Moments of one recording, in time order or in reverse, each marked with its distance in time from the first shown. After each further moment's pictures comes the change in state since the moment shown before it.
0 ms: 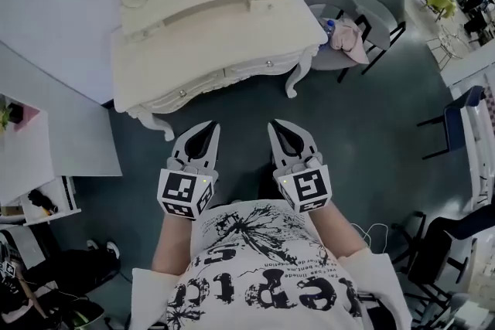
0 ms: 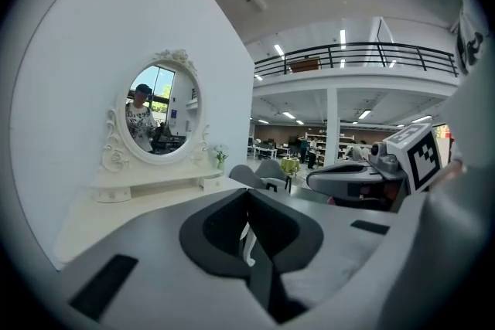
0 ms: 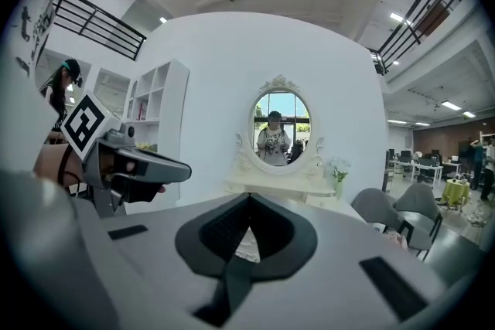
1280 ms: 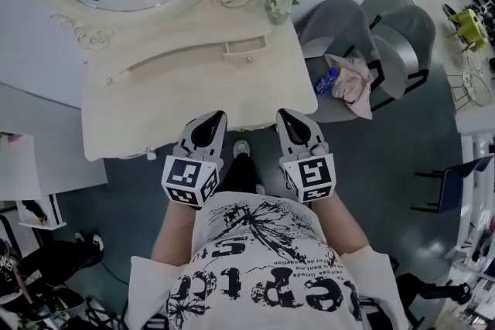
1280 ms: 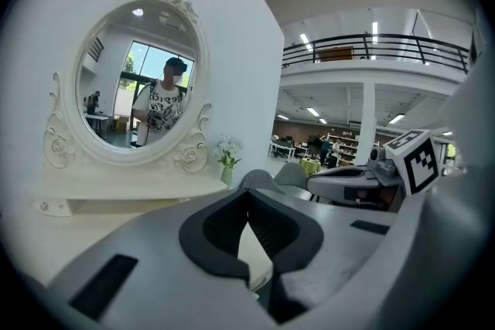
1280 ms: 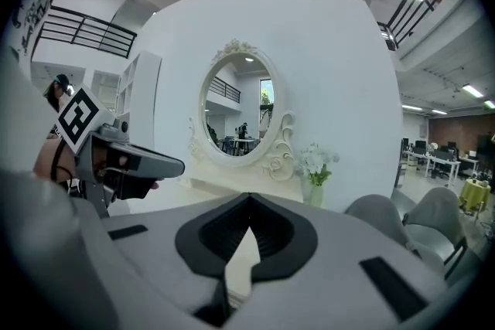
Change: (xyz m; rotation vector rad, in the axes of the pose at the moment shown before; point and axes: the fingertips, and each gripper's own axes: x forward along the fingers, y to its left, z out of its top) left arm 0.375 0.053 0.071 -0.114 0.039 0.128; right arm 0.223 -0.340 0.002 -0.013 0.084 0.104
